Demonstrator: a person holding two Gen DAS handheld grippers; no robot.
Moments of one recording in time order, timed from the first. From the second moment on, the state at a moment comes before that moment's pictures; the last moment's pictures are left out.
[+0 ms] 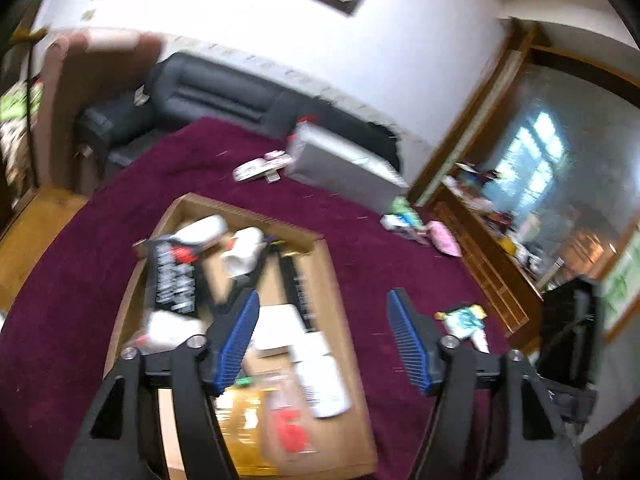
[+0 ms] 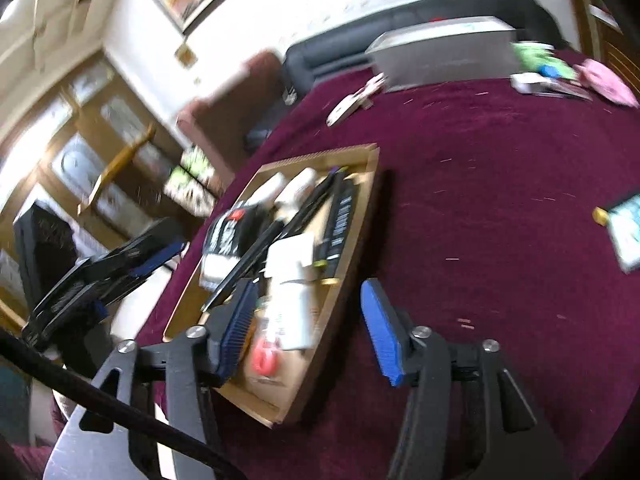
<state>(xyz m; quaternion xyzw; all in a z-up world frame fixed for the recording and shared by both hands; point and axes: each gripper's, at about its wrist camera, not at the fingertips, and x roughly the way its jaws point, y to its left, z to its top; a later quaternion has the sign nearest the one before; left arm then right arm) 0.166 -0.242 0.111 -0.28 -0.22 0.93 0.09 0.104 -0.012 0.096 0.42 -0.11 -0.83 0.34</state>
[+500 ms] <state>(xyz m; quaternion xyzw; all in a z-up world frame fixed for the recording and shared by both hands) 0.149 -0.093 0.099 -0.36 -0.13 0.90 0.22 0.094 0.159 0.060 0.40 -0.22 -0.87 0.19</state>
